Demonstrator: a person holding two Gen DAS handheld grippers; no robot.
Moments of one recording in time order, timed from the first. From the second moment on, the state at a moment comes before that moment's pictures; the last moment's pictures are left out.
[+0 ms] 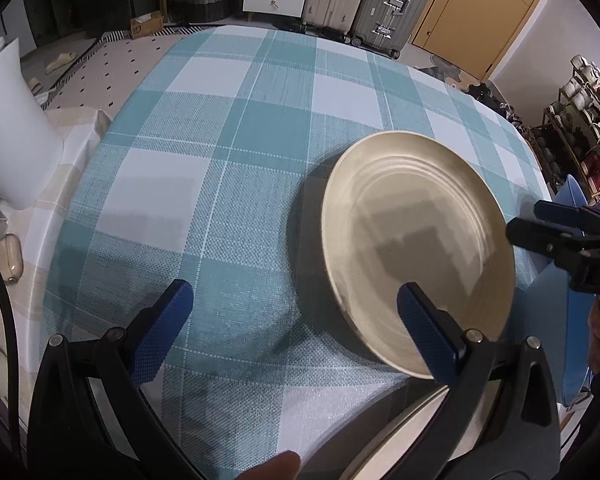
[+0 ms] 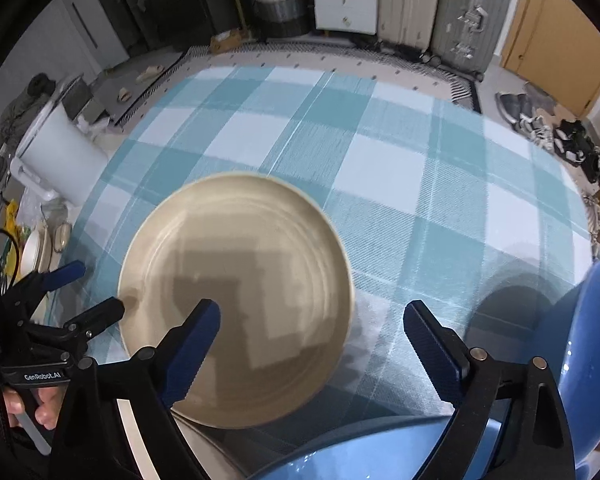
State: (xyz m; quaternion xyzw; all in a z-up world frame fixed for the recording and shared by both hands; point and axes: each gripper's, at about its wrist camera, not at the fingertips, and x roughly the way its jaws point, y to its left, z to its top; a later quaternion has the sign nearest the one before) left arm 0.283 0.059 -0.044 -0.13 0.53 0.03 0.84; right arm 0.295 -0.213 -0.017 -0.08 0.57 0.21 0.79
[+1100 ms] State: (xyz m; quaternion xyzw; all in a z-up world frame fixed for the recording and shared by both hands) left arm 0.292 0.040 -0.062 -0.11 0.55 -0.01 0.83; right arm 0.308 -0.211 -0.057 -0.12 0.62 0.18 0.76
